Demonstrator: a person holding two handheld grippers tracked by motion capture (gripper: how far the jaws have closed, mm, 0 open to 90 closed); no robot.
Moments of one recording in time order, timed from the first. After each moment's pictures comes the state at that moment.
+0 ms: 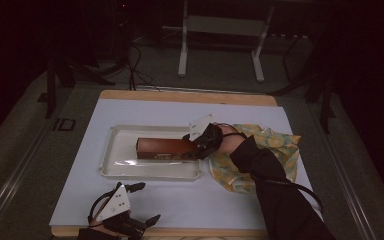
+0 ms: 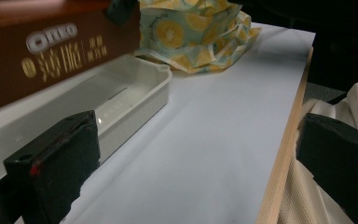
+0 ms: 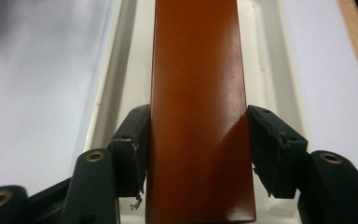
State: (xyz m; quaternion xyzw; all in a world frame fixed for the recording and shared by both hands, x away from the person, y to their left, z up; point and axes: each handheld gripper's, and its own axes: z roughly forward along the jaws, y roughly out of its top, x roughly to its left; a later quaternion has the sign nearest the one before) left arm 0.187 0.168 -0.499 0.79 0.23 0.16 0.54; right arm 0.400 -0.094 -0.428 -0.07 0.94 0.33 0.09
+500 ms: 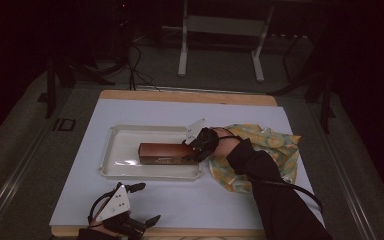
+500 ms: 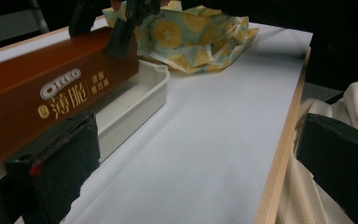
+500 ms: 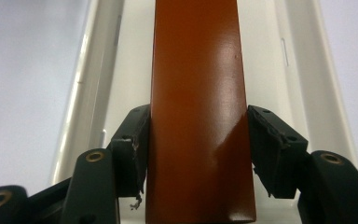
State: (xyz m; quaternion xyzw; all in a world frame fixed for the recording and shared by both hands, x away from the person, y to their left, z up) left arm 0.186 0.168 -0.499 0.80 0.23 0.16 0.54; right arm 0.410 -0.086 -0.459 -0.06 0.95 0.30 0.07
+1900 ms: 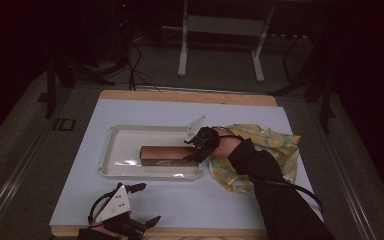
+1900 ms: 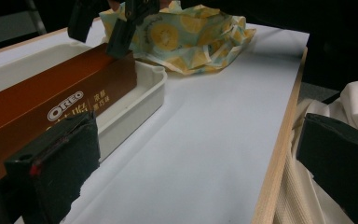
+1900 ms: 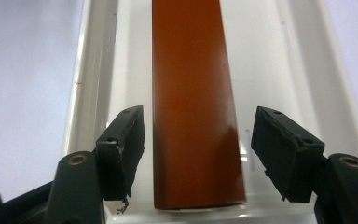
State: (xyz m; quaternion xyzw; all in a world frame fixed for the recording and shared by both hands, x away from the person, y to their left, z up) left arm 0.186 0.167 -0.499 0.80 0.23 0.16 0.54; right arm 0.412 -0.088 -0.456 -0.02 0.95 0.29 0.06
